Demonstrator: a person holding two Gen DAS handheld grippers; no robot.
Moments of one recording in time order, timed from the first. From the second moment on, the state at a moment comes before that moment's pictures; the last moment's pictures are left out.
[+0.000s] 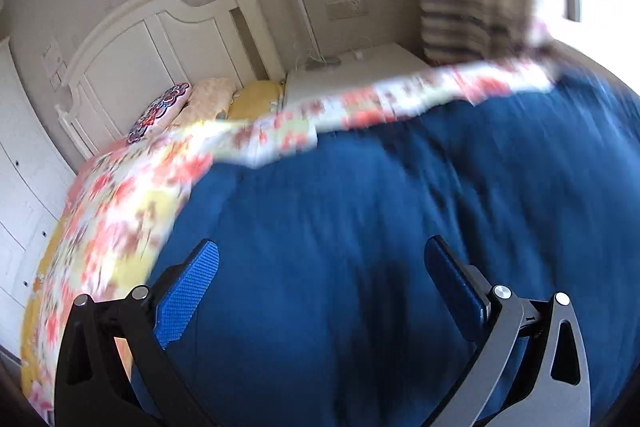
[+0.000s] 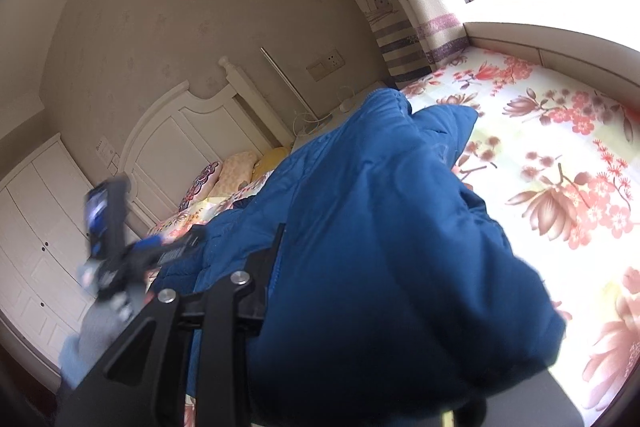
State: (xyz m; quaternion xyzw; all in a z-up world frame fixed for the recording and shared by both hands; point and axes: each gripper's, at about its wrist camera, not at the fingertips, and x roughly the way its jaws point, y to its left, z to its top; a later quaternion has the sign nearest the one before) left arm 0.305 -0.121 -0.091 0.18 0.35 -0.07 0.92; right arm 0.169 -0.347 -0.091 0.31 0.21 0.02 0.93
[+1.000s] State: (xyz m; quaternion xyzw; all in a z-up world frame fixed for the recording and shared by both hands) left arm 0.413 0.110 -0.073 -0.32 0.44 -0.37 0.75; right arm 0.214 0.040 -0.085 -0.44 0.17 0.15 0.87
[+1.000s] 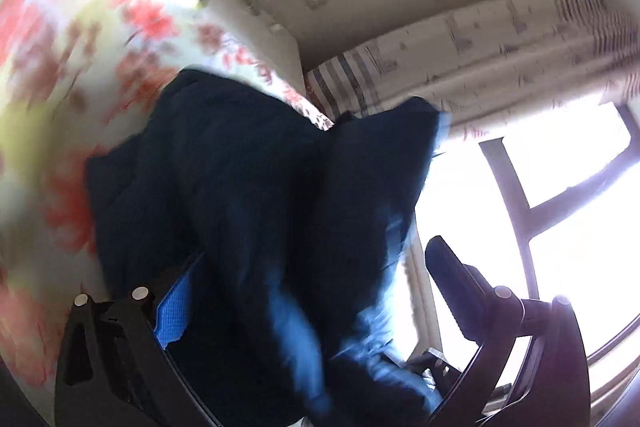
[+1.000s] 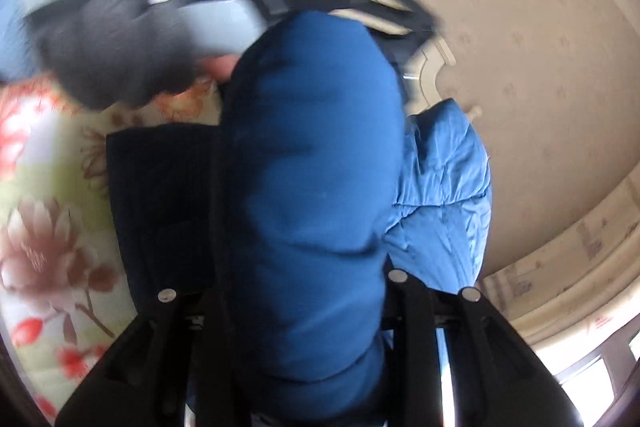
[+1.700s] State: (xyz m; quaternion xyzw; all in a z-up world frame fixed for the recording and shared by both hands) left arm 0.451 0.018 -0.050 -0.08 0.51 -0.31 0.80; right arm 0.147 -0.040 -0.084 -0.31 0.15 0.12 0.93
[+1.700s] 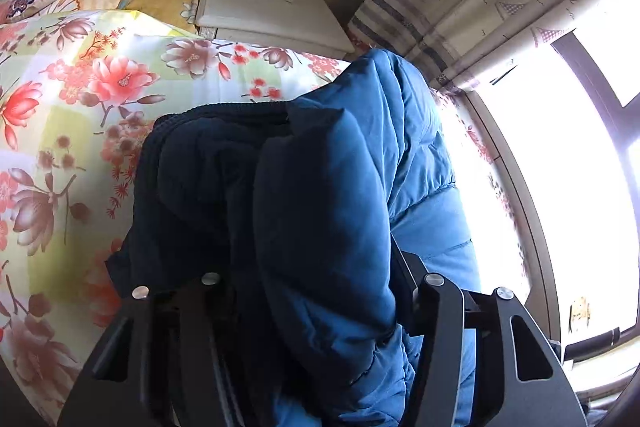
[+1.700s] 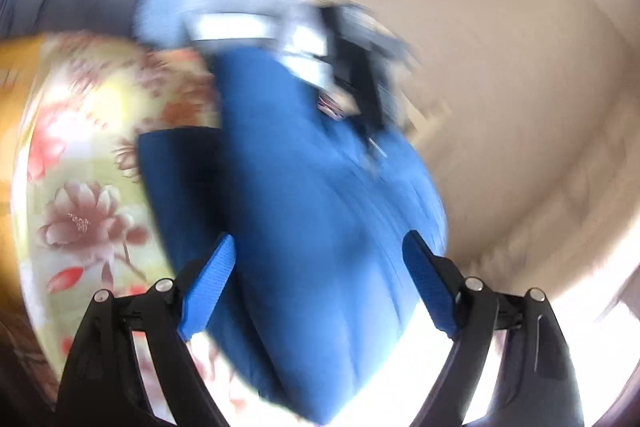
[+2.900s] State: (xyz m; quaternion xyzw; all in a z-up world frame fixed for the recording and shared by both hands) left arm 0.415 0.102 -0.060 -0.09 0.43 -0.29 0.85; right arm 0.194 -0.020 -0.034 -0.11 0.20 0.25 0.94
